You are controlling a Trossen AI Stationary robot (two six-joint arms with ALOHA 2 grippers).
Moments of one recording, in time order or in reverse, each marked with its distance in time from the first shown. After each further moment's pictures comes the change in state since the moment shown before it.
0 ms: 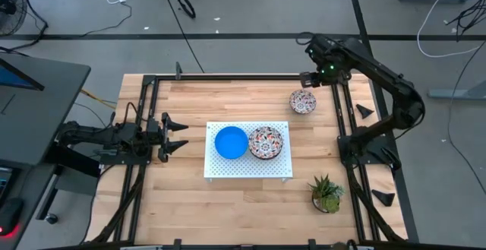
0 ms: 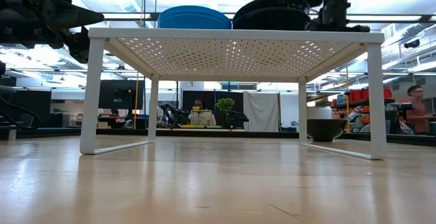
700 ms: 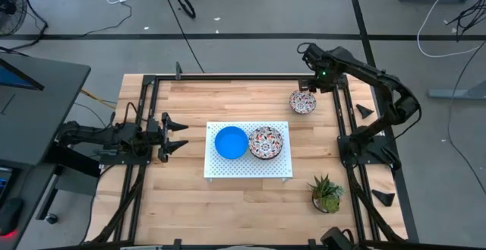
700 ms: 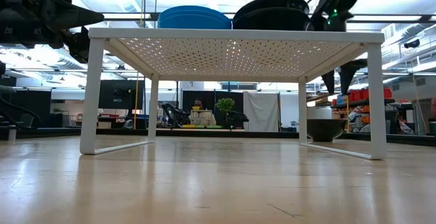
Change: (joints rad) left arm 0.000 0.000 0.000 0.000 0.000 0.000; right arm -0.125 0.076 -0.269 0.228 0.000 0.066
